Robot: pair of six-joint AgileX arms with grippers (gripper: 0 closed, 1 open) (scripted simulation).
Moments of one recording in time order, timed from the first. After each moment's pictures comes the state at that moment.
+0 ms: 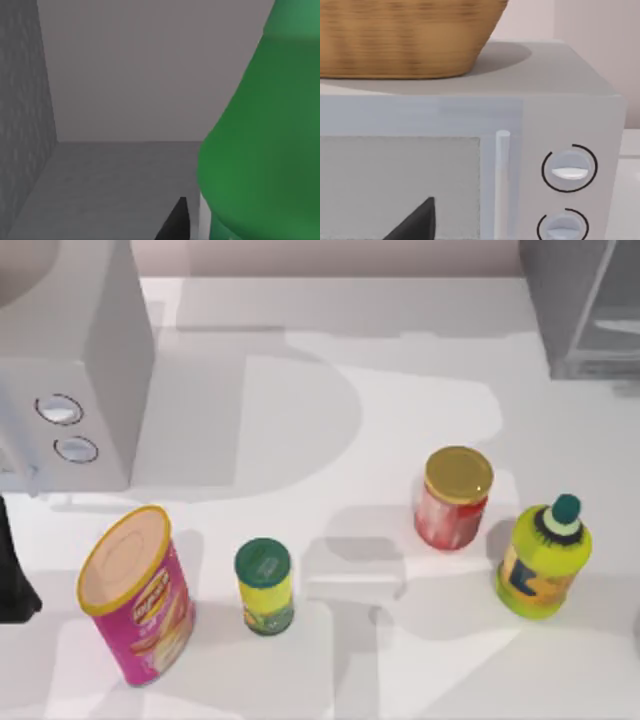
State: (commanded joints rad) left arm 0.00 0.00 0.00 0.00 0.00 0.00; right arm -0.27 1.95 0.92 1.00 -0.24 0.01
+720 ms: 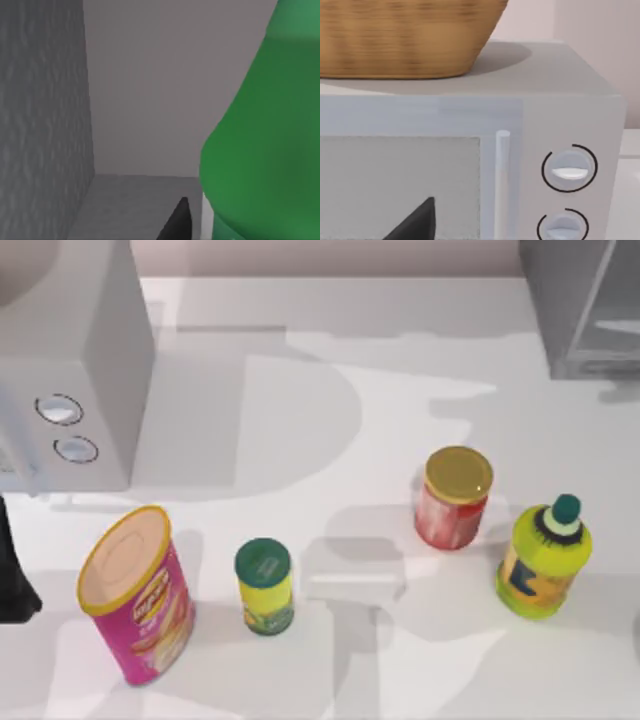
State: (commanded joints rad) left arm 0.00 0.00 0.00 0.00 0.00 0.00; right arm -0.24 1.82 0.85 1.00 -0.26 0.01
